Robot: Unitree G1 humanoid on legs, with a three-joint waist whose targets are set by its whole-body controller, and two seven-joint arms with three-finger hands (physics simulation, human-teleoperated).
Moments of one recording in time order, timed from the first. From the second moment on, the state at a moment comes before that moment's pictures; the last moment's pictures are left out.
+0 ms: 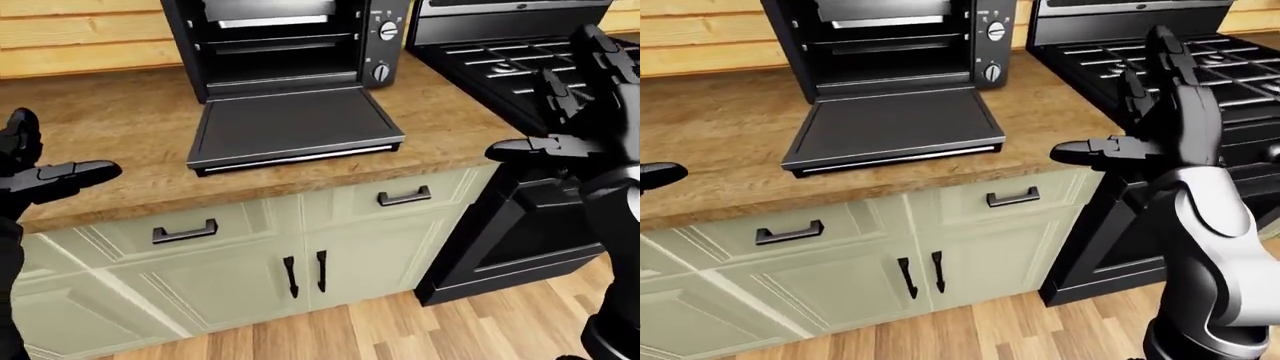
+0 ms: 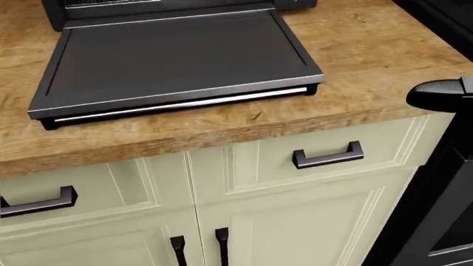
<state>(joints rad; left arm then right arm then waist) -0.33 0.65 0.64 -0.30 -0.51 0.67 0.02 -0.47 -0.53 -0.45 -0.49 0.55 0.80 -0.07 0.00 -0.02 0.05</state>
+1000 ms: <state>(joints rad) -0.35 0.69 0.67 -0.29 -0.54 0.67 0.04 -0.51 -0.55 -0.45 -0.53 0.57 0.82 -0.09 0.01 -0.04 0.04</state>
